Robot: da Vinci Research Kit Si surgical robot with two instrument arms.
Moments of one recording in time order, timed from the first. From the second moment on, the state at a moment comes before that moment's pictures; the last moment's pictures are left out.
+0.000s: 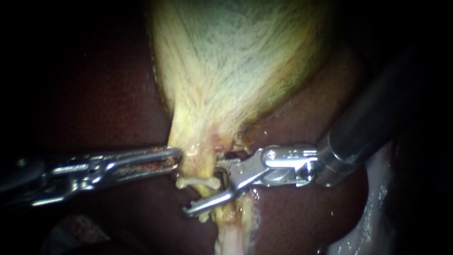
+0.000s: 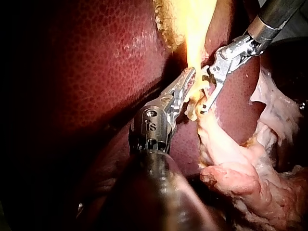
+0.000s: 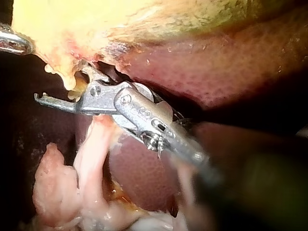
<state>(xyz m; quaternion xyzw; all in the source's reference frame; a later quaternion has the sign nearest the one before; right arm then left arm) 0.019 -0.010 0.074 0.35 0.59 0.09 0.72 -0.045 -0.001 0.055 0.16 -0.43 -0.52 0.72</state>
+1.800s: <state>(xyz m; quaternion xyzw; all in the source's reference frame) 0.002 -0.005 0.068 0.25 0.61 0.08 0.75 -0.047 0.000 0.059 0.16 -0.43 -0.52 0.72</state>
